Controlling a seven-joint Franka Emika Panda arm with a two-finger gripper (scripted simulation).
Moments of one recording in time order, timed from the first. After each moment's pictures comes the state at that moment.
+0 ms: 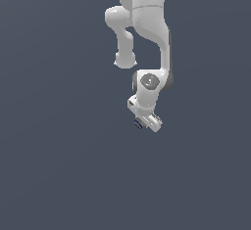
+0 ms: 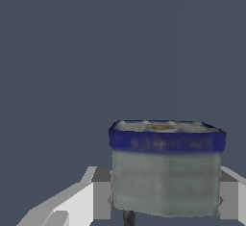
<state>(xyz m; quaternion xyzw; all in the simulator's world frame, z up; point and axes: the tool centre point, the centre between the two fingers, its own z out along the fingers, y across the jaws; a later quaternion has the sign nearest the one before) -0.053 0.090 0.013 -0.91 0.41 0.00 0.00</state>
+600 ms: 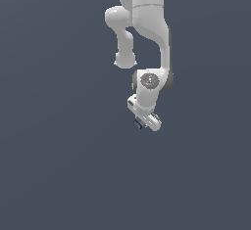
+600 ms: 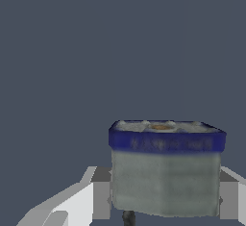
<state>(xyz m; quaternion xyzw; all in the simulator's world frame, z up) -0.053 0.088 0.017 -0.91 0.41 0.00 0.00</state>
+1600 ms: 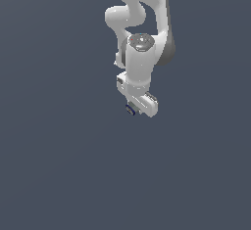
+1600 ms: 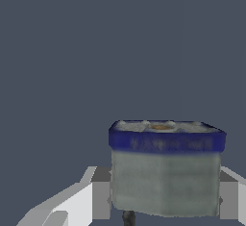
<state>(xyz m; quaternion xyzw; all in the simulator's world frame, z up) -0.039 0.043 0.163 -0.91 0.42 0.00 0.00</state>
